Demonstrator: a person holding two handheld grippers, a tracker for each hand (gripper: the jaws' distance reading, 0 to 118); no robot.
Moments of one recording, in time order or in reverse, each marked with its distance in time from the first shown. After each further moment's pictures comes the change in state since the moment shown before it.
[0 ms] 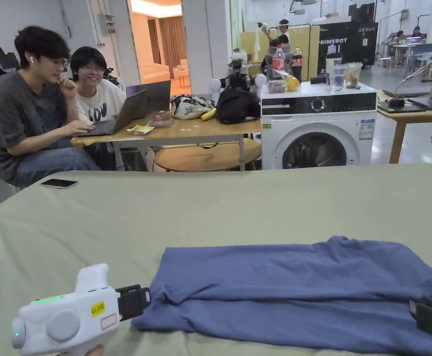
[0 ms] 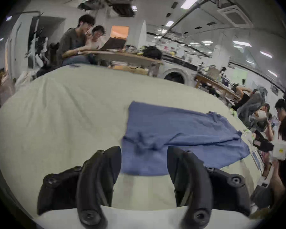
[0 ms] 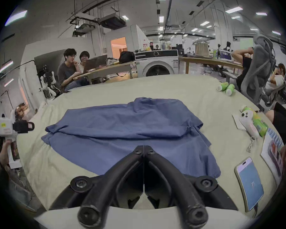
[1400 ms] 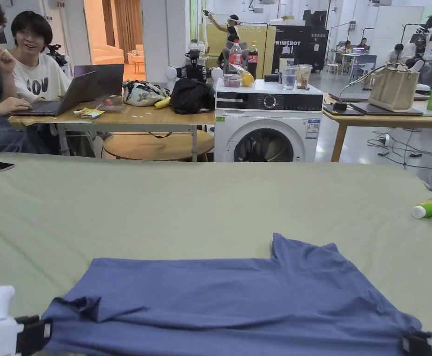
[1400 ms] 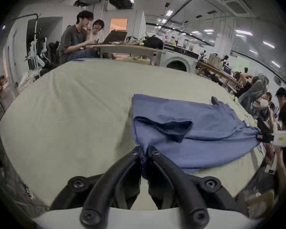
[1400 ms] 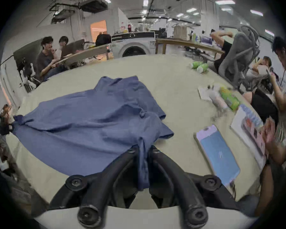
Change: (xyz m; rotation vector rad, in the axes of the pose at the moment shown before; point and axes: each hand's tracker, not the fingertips) left arm -0.001 -0.042 0.089 -0.089 0.009 -0.121; right arm 0.053 -0.040 0.072 -0.208 -0.160 -0.071
